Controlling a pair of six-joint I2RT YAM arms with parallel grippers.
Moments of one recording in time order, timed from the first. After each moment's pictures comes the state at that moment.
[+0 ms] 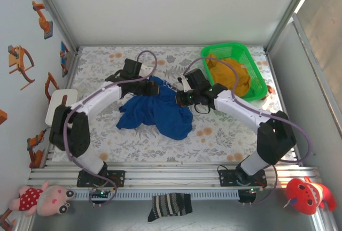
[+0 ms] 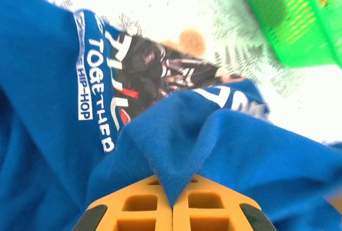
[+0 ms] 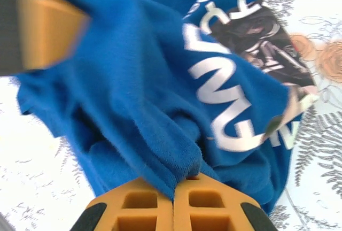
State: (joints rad) left arm -0.49 1.60 1.20 -0.47 0.41 -0.26; right arm 0.66 1.58 1.18 -0.50 -0.19 0.34
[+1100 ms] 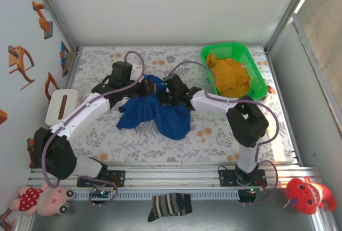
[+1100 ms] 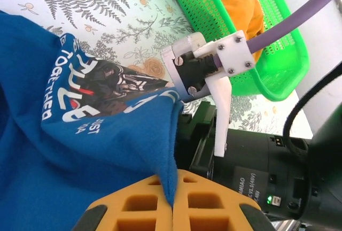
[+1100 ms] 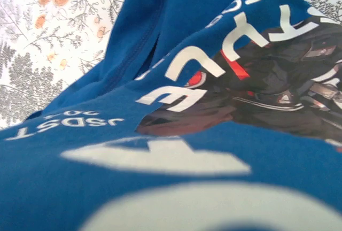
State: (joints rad) left arm -0.50 1.38 1.10 -0.43 0.41 -0.41; right arm 0.78 1.87 1.27 -0.20 -0.06 0.63
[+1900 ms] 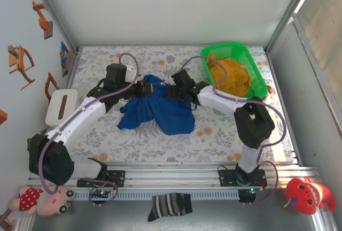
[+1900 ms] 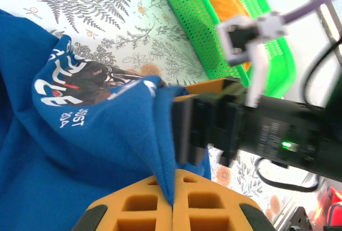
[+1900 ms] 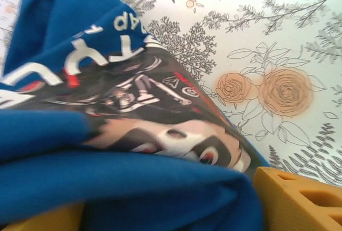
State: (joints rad) left arm -0.46 1.32 1.04 -0.38 0.45 -0.44; right arm 0.71 1.84 1.31 -0.39 0.12 0.57
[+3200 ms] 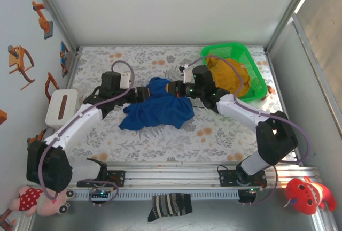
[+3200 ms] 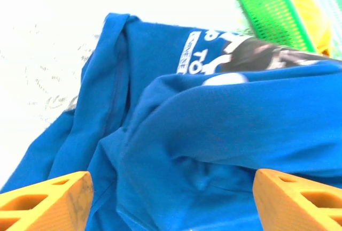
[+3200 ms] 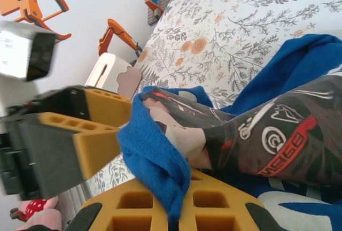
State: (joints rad) left arm -0.41 1.25 0.90 -0.35 0.28 -0.36; right arm 0.61 1.55 1.04 0.08 -0.53 0.61
